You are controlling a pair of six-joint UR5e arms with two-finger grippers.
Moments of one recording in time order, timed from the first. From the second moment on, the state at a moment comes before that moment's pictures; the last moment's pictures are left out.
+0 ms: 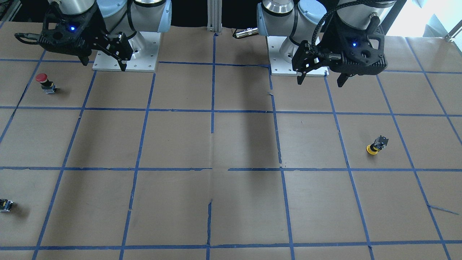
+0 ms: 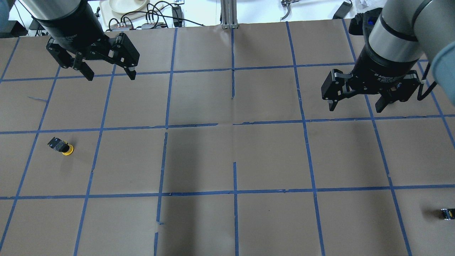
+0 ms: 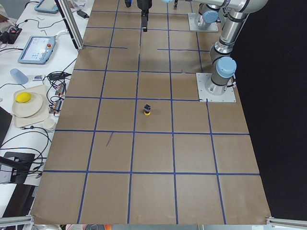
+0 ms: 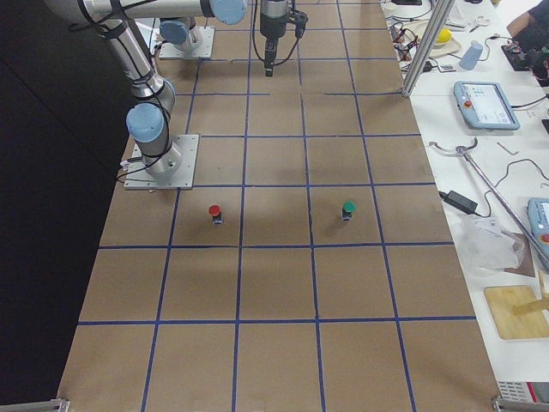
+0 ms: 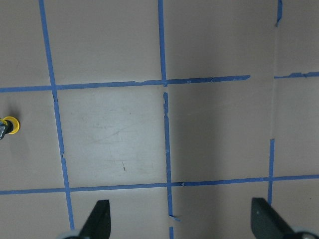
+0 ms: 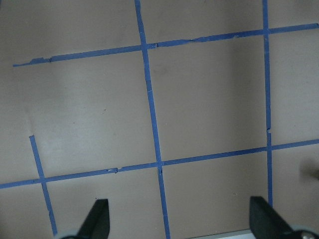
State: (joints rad) left arm -1.57 -1.60 -1.42 -1.71 1.56 0.05; right arm 1.56 -1.72 1.68 -1.48 -1.61 0.11
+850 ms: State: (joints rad) left arm -1.29 -1.60 -1.57 -1.61 1.64 0.43; right arm 1.56 -1.72 1.68 -1.48 -1.61 0.11
